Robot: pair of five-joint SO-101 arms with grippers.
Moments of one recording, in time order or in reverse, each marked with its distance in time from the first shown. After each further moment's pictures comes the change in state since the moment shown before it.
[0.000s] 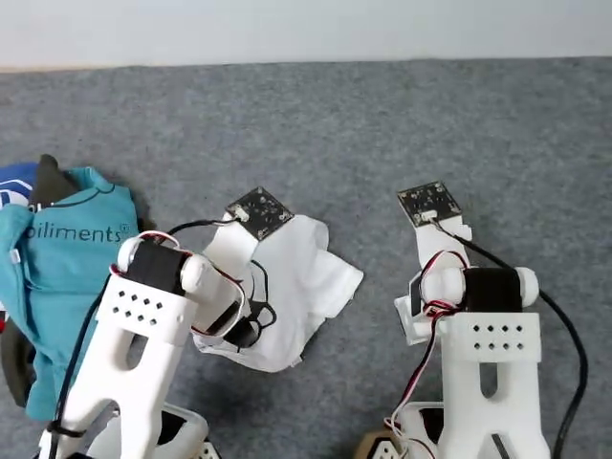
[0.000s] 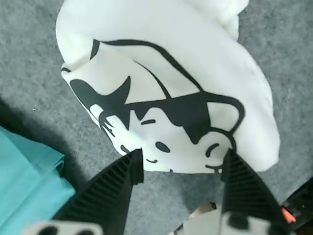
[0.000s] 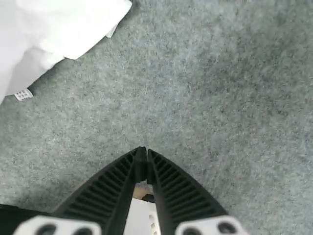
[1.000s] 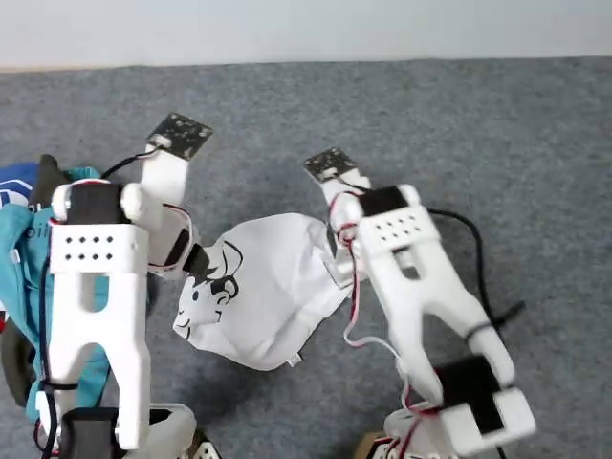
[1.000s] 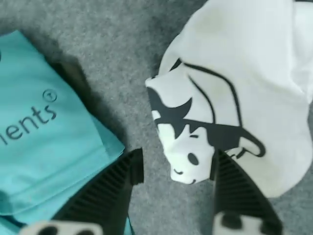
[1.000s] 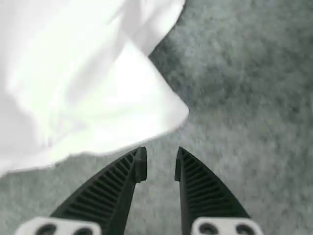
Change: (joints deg) left arm -18.9 15.7 -21.9 2.3 1.6; right arm -18.2 44.0 -18.6 -19.7 -5.4
